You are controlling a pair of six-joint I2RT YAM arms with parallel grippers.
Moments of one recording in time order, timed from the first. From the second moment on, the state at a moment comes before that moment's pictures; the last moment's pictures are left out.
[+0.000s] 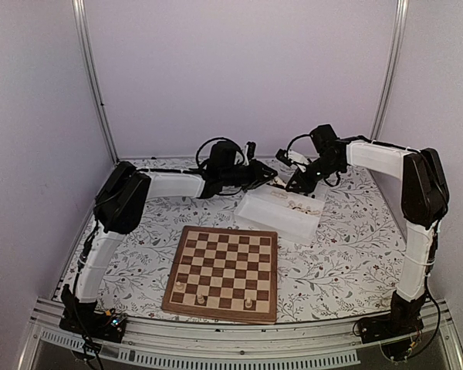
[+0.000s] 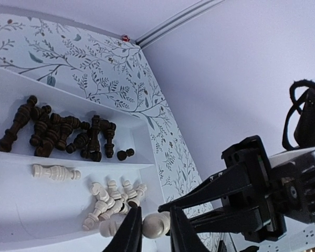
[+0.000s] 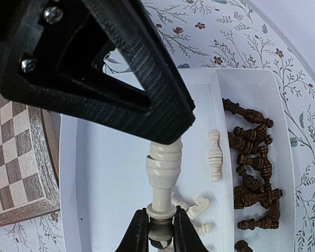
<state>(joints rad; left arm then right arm) -0.71 2.44 1.87 0.32 0.46 -0.88 0.38 2.00 1.60 -0.61 -0.45 -0.58</state>
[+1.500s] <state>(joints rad) -0.94 1.57 1.06 -0.05 -0.02 -0.21 0.28 2.10 1.50 -0.57 -0.46 -0.52</state>
